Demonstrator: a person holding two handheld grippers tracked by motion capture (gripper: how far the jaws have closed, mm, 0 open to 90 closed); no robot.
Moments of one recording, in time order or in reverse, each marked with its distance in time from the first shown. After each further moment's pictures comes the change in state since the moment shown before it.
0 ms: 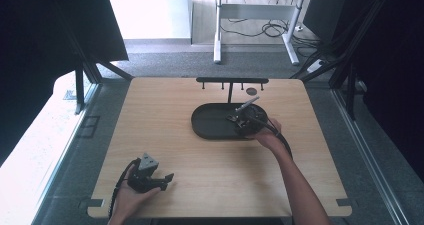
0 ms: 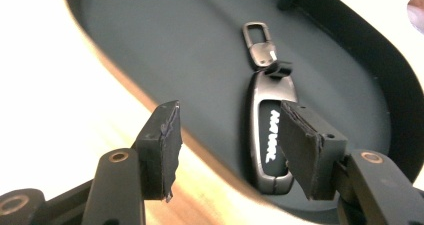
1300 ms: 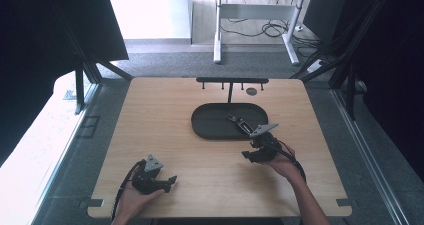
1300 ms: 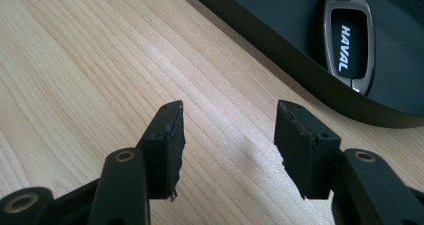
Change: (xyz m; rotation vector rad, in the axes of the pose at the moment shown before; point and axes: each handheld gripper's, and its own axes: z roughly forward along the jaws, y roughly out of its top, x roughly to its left) left arm -0.008 -0.001 0.009 0.029 0.006 0.023; right arm 0.024 -0.081 -0.024 -0.095 0.131 -0.001
